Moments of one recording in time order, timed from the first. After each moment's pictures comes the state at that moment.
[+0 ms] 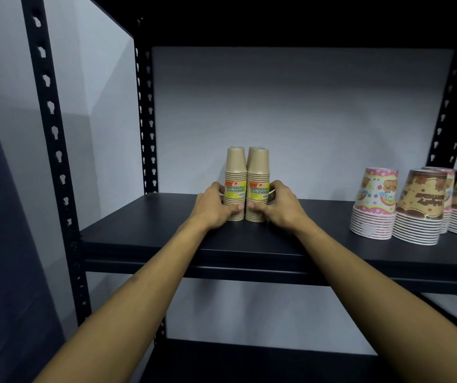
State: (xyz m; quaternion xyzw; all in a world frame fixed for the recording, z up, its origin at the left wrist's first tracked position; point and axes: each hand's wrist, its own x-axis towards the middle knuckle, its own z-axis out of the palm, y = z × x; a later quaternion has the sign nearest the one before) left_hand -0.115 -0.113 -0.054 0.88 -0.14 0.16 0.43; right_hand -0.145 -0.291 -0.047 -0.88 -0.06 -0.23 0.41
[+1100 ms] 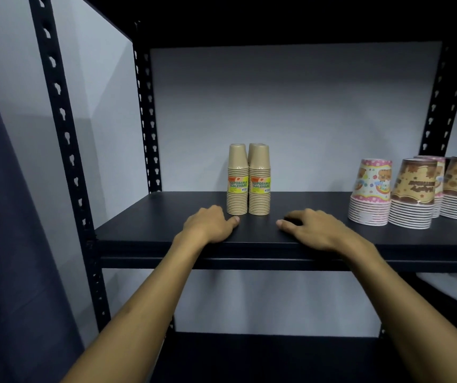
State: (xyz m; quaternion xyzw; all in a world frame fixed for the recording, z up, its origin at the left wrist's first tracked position) left_hand -0.161 -0.092 -0.062 0.98 -0.10 0.06 0.18; right_hand -0.224 -0.324 -0.060 -0.99 0.00 -0.10 0.11
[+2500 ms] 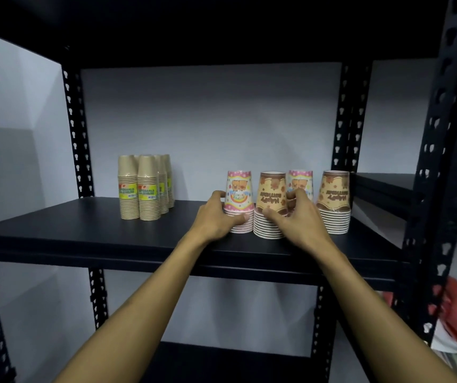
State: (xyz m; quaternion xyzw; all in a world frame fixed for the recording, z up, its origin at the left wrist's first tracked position) left_hand -0.230 -0.393 -0.049 0.87 -0.14 0.17 0.45; right_hand -0.267 -0.583 -0.051 -0.86 -0.04 -0.31 0.41
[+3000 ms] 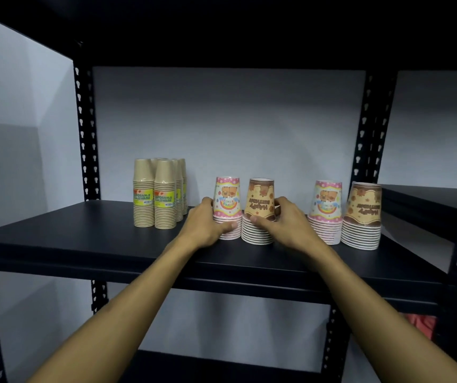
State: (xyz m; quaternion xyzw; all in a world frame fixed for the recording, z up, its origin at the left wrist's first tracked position) left_hand -0.186 -0.323 -0.051 0.89 -0.12 0.20 0.39; right_hand -0.219 -0.520 -0.040 -0.89 -0.08 -0.26 0.36
